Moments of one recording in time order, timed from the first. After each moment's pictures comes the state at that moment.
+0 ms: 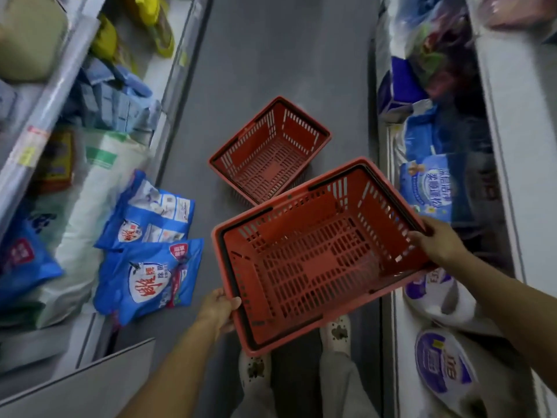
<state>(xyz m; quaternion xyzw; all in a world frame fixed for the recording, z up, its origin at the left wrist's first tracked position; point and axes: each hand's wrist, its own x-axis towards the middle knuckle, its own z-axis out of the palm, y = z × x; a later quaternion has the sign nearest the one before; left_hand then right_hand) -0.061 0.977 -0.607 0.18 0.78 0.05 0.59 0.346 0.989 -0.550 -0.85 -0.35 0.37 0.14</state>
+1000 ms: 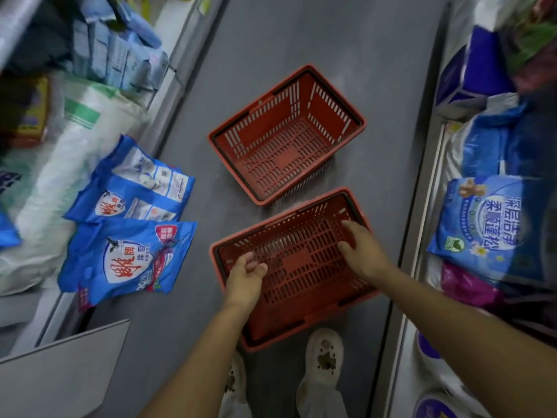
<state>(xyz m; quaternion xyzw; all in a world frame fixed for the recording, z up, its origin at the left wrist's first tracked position) 0.058 1.040 -0.722 0.22 0.79 0.16 0.55 0.297 1.086 -0.714 -0.71 -0.53 0.46 0.05</state>
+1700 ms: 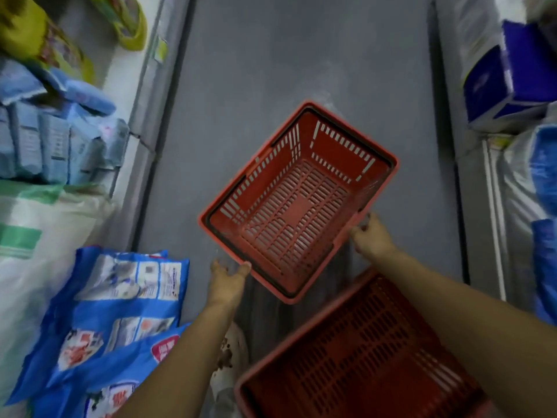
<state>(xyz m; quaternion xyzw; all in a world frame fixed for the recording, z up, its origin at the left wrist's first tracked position) -0.035 1.304 -0.847 0.24 0.78 0.17 0.55 0.234 1.319 -0.831 -0.82 -0.26 0.47 0.21</state>
